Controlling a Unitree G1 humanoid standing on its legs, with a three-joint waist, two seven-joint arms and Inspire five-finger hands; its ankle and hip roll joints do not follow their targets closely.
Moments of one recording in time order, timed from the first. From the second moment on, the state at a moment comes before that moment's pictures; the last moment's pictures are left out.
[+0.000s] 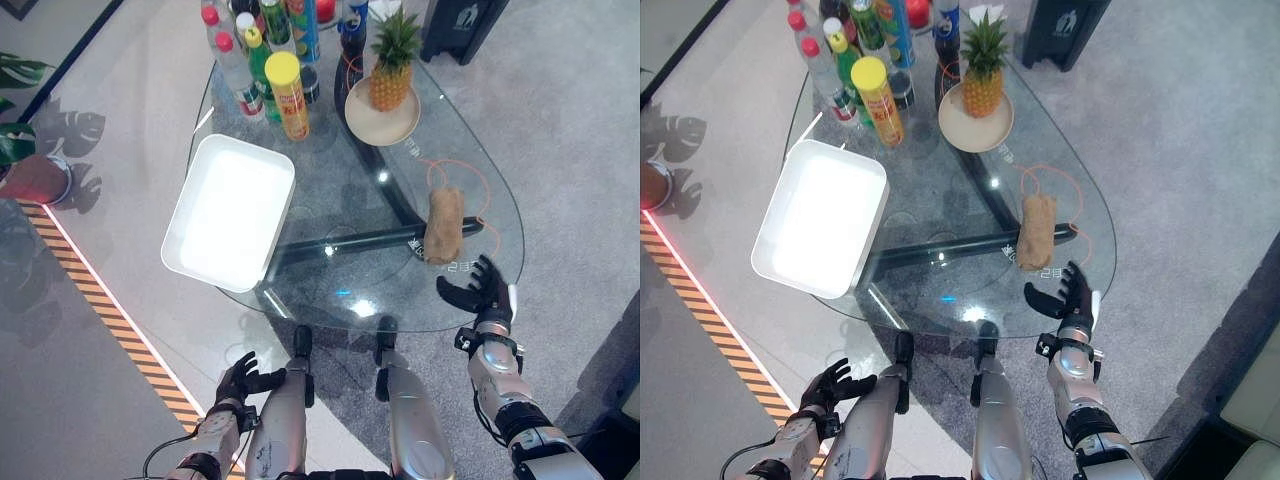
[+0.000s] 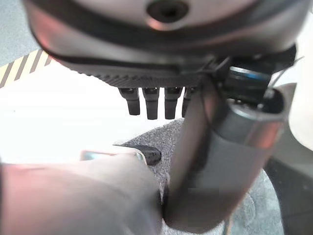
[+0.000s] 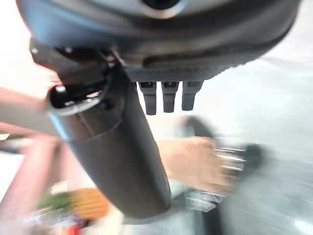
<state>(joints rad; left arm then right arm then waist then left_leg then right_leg) -0.17 0.25 -0.26 1.05 -0.55 -0.20 0.10 -0.31 -0.39 0.10 0.44 0.37 -0.25 -0.50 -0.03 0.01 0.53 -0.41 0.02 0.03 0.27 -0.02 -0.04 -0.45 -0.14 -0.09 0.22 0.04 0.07</state>
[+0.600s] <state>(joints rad) -0.20 0.23 -0.30 0.91 -0.65 -0.19 0.18 -0.31 -0.29 0.22 0.09 0.31 -0.18 -0.78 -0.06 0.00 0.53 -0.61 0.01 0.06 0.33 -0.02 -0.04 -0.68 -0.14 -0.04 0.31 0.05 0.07</state>
